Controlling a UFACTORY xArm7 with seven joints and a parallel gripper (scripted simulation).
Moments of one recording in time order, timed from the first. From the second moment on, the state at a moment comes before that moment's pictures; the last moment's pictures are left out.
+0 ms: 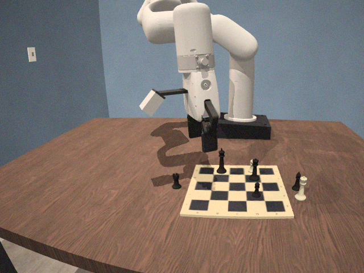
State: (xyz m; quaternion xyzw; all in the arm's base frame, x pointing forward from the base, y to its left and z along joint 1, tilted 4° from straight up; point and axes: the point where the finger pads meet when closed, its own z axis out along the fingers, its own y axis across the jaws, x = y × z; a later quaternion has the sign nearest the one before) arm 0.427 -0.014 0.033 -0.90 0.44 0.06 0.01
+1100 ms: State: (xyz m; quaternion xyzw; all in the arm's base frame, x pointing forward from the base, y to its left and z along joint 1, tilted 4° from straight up) arm 0.459 -0.069 0.030 -0.54 0.84 0.03 -0.02
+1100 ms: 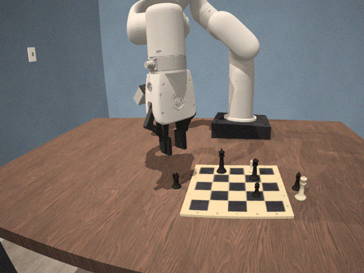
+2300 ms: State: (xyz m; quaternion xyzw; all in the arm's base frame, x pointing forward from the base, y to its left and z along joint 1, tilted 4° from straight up) arm 0.458 -0.068 0.022 -0.54 0.84 0.03 -0.02
